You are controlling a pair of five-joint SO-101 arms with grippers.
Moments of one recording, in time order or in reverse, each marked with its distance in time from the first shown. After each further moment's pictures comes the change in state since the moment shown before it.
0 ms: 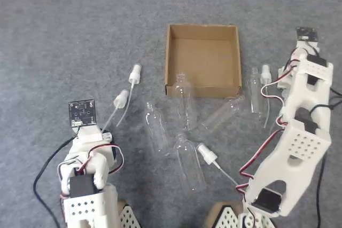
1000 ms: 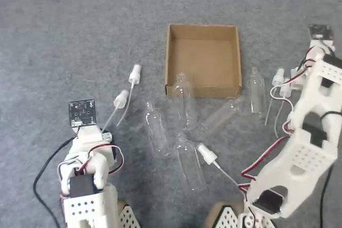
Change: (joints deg) left arm 0.0 0.0 0.0 0.0 0.0; right arm 3.7 -8.9 2.9 3.9 5.1
